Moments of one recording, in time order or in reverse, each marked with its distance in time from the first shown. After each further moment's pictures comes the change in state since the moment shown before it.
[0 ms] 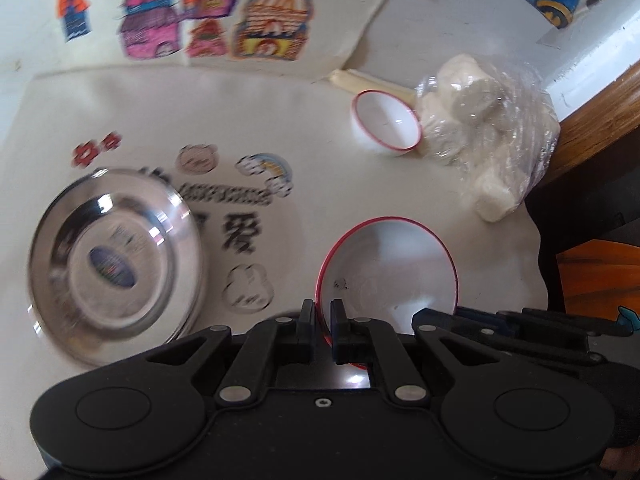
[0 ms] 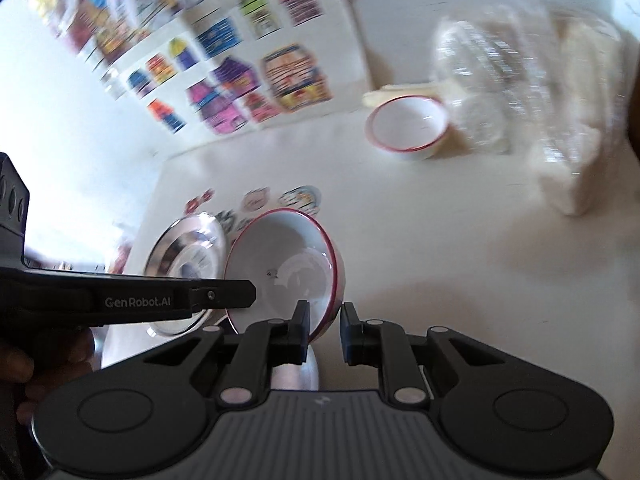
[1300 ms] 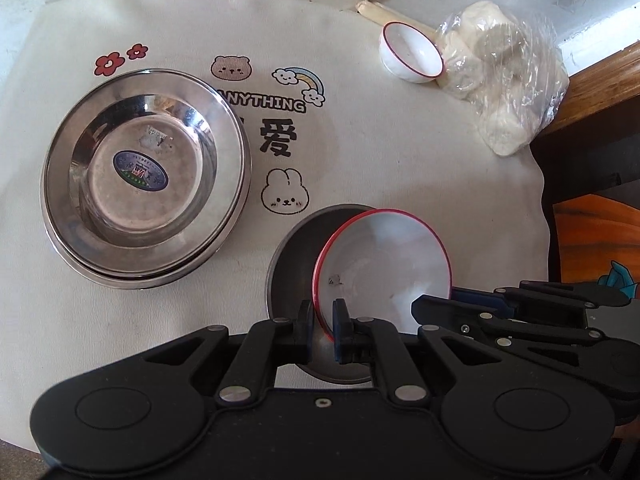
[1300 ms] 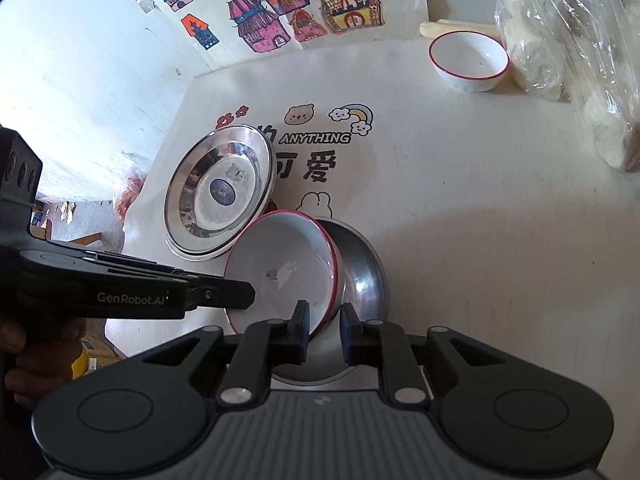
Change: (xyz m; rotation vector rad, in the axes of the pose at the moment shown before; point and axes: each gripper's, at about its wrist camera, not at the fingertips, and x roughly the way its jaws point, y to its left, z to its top) left arm -0.001 0.039 -0.028 -0.020 0.177 -0.048; right arm 0.017 0.044 -0.031 -0.061 0.179 -0.003
